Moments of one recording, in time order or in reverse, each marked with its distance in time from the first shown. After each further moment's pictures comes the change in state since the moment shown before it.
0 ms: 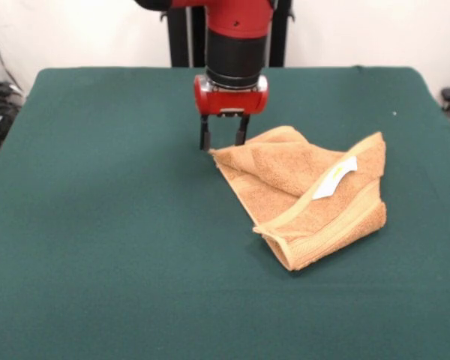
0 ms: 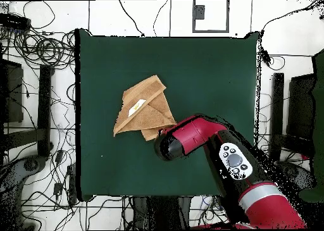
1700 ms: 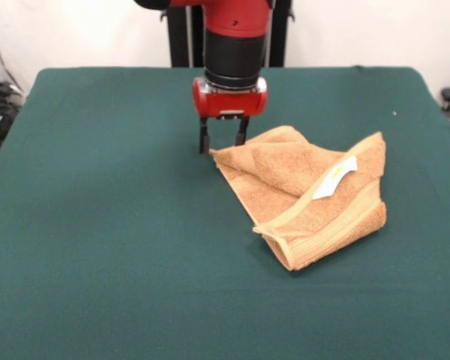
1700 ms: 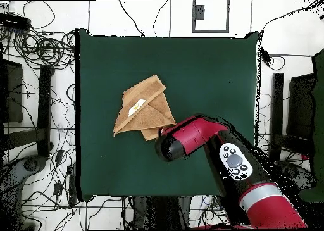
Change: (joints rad) arm -0.001 -0.006 0.001 0.000 -0.029 -0.043 0.000
